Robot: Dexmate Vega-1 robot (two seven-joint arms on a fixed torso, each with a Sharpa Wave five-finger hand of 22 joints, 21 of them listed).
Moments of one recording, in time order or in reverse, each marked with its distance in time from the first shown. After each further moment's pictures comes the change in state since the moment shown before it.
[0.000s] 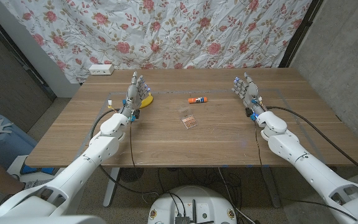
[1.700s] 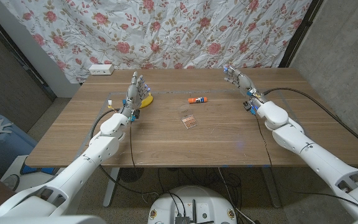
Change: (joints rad) left arm 0.000 0.000 0.000 -0.001 0.000 0.000 0.000; left_hand 0.000 0.000 0.000 0.000 0.001 0.000 0.000 0.000 0.000 0.000 0.000 0.000 0.000 0.000 0.000 0.000 0.000 0.000 0.000 0.000 0.000; right arm 0.091 -0.097 -0.087 0.010 -0.332 0.177 0.026; right_hand 0.039 0.025 0.026 -0.043 0.000 0.012 -0.013 0.000 0.000 -0.006 -0.006 0.000 -0.003 0.000 0.000 -0.005 -0.028 -0.031 -0.012 0.000 0.000
